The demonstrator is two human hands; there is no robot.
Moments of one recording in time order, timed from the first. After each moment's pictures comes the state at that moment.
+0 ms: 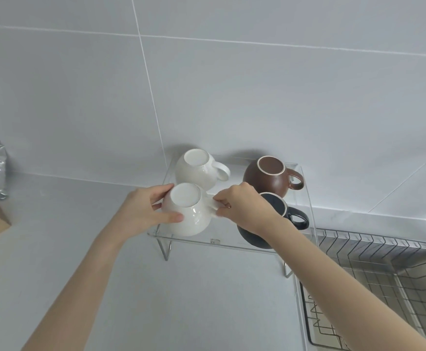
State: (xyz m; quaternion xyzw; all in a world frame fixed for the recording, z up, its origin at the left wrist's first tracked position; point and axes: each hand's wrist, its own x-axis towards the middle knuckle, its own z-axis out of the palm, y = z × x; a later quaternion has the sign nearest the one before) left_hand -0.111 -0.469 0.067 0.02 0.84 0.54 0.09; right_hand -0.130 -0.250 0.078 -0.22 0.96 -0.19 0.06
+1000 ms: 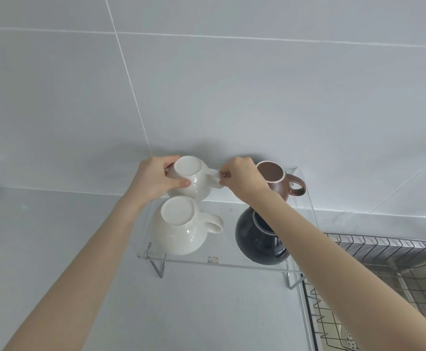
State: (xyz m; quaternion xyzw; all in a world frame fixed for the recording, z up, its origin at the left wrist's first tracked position) left_hand -0.200 -0.439 0.083 0.03 0.90 0.42 0.03; right_hand -0.218 -0.247 0.066 -0.08 0.96 -0.26 0.00
